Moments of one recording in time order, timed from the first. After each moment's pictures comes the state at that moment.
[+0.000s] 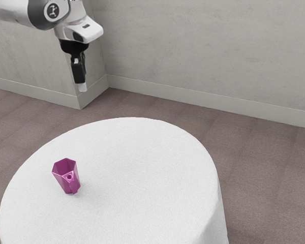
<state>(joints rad) 0.07 0.00 -0.10 -1.59 0.11 1.63 0.85</state>
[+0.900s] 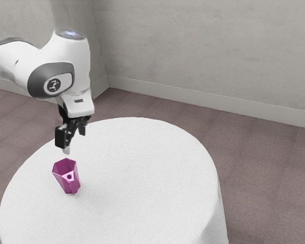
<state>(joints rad) -0.03 -0.26 -0.11 -2.19 0.18 1.81 1.20</state>
